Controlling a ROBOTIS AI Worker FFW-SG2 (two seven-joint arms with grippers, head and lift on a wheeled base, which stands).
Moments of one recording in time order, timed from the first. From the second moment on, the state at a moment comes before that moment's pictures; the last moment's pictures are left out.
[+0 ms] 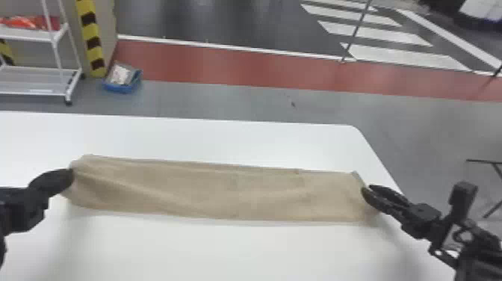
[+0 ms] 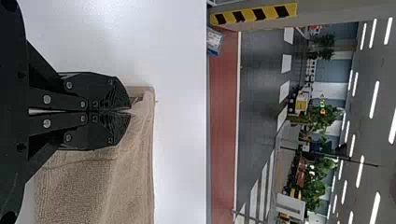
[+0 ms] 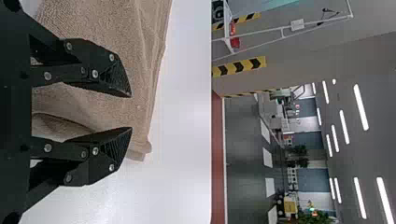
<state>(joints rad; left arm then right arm) 0.10 0.33 0.02 -1.84 0.36 0.59 -0.15 -0.02 -0.35 -0.63 -1.22 -0.08 0.17 1.03</state>
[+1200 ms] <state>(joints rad) 0.15 0.36 0.09 -1.88 0.29 0.64 -0.15 -0.05 -0.23 -0.63 -1.63 -0.10 0.64 0.99</state>
